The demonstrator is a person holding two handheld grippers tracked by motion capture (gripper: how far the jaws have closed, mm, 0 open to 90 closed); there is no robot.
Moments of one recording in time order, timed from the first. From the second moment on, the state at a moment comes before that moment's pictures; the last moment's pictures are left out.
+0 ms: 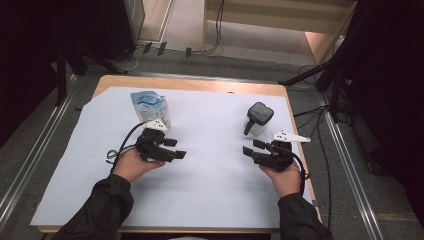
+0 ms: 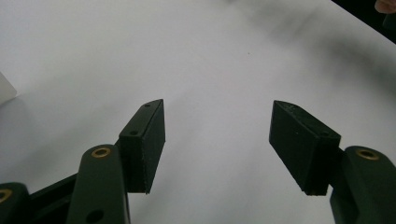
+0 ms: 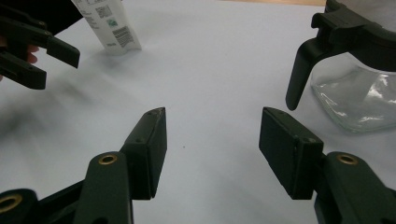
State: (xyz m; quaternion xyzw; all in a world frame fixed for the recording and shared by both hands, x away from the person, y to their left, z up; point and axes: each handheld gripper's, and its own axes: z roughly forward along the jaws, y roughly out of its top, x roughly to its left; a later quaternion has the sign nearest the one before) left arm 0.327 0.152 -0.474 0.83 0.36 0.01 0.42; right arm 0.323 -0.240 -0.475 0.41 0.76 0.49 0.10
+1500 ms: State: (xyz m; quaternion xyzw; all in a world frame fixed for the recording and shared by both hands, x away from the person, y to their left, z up) left arm 0.320 0.154 -0.471 0.84 0.36 0.02 0.42; right arm 0.358 -0.273 -0.468 0.43 0.75 0.48 0.14
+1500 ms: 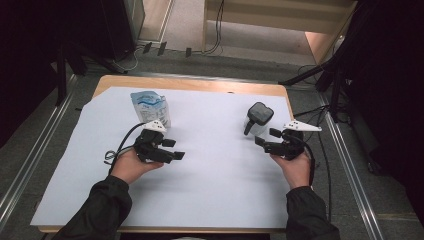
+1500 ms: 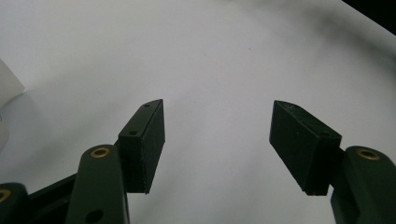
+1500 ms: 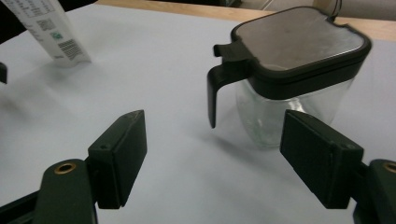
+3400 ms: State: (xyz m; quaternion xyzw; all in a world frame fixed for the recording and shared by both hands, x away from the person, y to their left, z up) left arm 0.297 0.176 -0.475 0.82 0.39 0.03 0.42; right arm 0.444 -0.273 -0.514 0.39 0.78 0.46 0.19
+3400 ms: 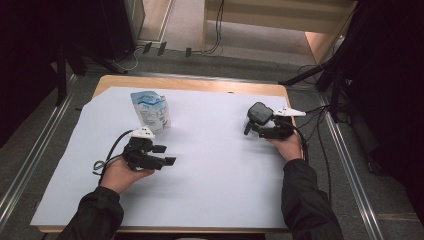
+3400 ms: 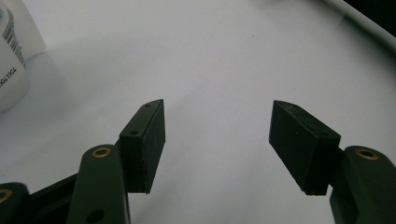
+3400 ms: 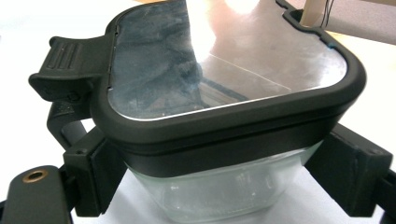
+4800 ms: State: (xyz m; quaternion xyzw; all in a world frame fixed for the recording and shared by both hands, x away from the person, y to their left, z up) left arm 0.302 0.172 -0.475 0.82 0.38 0.02 0.42; right arm 0.433 -0.269 -0.514 0.39 0.78 0.45 0.18
